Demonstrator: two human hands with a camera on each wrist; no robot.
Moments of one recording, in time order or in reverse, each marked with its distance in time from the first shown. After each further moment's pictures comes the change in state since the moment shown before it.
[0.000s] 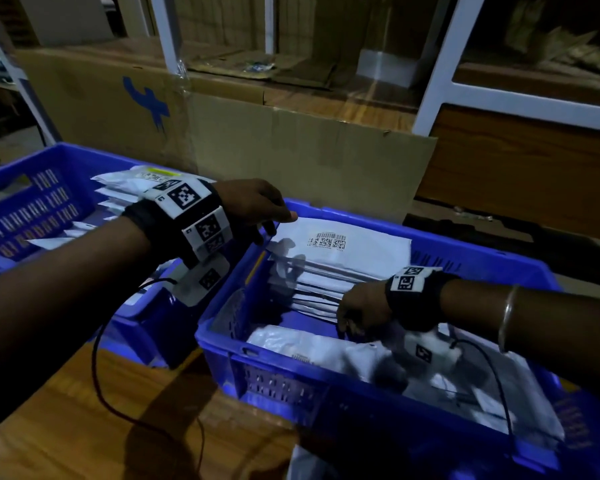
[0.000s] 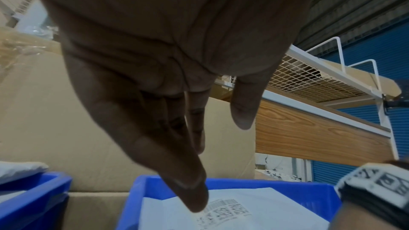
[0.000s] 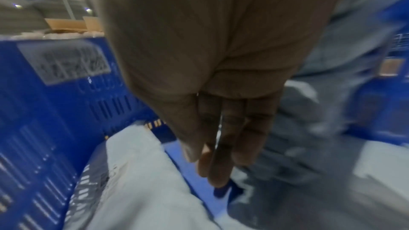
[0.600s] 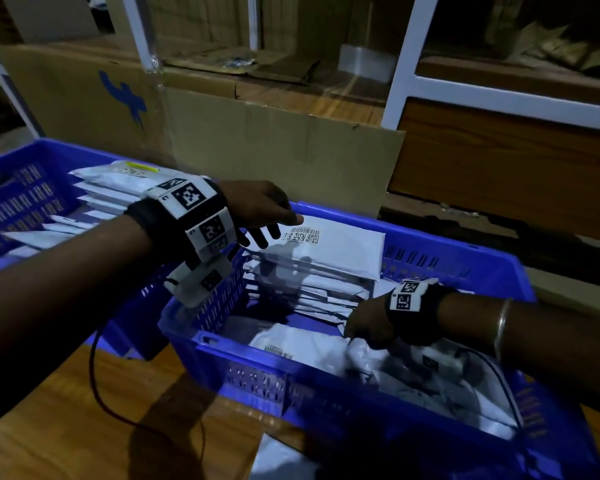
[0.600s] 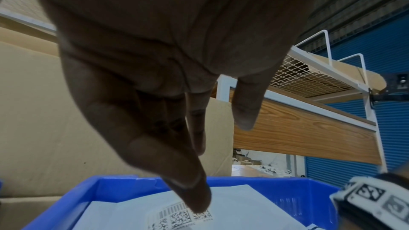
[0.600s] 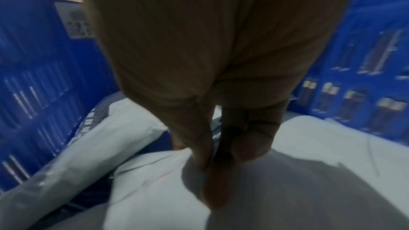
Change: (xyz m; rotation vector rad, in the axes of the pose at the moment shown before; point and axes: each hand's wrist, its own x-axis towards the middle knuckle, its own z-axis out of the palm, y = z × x) left_hand 0.003 0.035 0.037 0.054 -0.060 -0.031; right_hand -0.026 0.032 0.052 -0.265 -0.146 -0.031
